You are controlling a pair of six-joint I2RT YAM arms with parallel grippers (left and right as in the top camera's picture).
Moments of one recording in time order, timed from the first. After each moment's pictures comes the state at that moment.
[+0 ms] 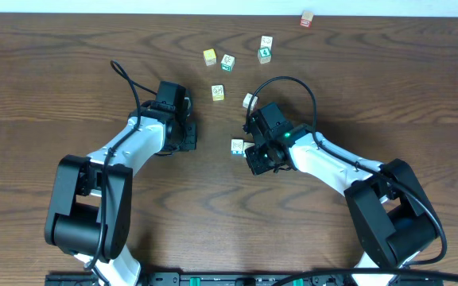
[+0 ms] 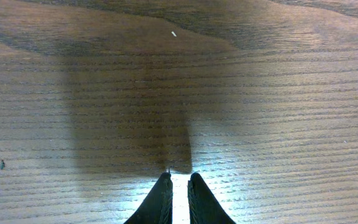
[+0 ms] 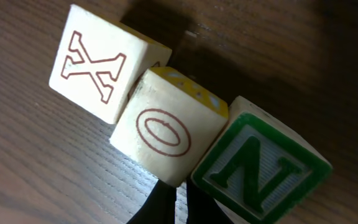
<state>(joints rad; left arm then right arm) -0.24 1.83 1.06 -0.53 0.10 -0.22 0.56 1.86 1.06 -0.47 -0.19 0.20</state>
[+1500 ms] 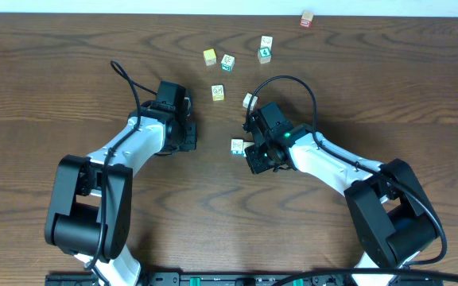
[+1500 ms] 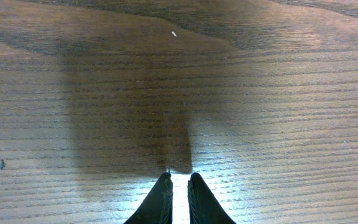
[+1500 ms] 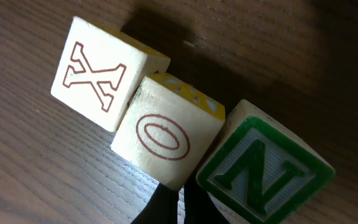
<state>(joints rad) -0.24 1.83 1.06 -0.53 0.10 -0.22 0.56 1.86 1.06 -0.46 -0.19 0.20</state>
